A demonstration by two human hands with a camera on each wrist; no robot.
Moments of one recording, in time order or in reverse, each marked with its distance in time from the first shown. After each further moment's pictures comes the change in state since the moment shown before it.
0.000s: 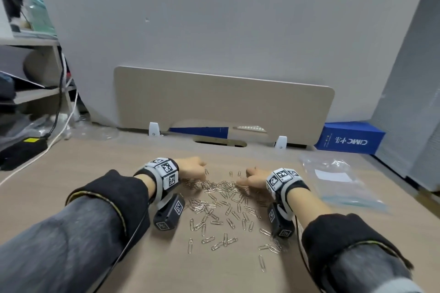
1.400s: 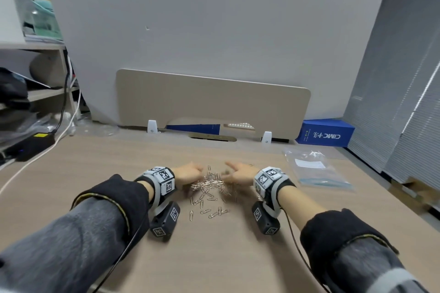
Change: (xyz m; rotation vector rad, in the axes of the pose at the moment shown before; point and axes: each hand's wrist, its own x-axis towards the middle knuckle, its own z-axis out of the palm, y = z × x) left_hand -0.056 0.001 0.047 -0.144 0.023 0.086; right_hand -0.101 -0.037 0.024 0.178 0.017 -0.208
